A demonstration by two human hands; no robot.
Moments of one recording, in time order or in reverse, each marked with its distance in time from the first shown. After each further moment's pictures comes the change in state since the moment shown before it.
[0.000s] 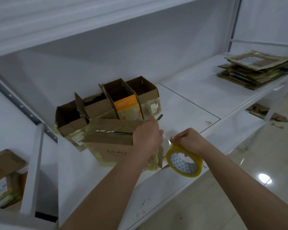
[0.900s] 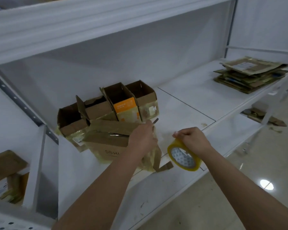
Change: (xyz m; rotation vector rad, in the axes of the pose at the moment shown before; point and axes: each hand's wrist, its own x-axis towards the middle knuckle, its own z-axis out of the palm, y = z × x) left_hand -0.014 -0.008 -0.011 -0.078 -0.071 0.130; right_hand -0.020 0.011 -0.011 0.043 0.193 -0.030
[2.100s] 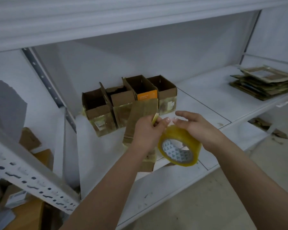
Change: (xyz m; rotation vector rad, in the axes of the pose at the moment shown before) left_hand -0.073 -0.047 -0.036 -0.832 0.332 -0.085; right_hand -0.068 -0.107 0.034 0.176 -0.191 -0.082
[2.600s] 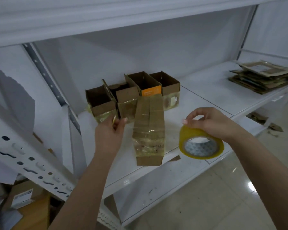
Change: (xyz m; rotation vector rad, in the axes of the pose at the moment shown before) left_hand -0.014 -0.070 -0.102 0.375 0.355 0.080; right_hand -0.017 -0.002 -0.008 -0.245 0.039 -0.032
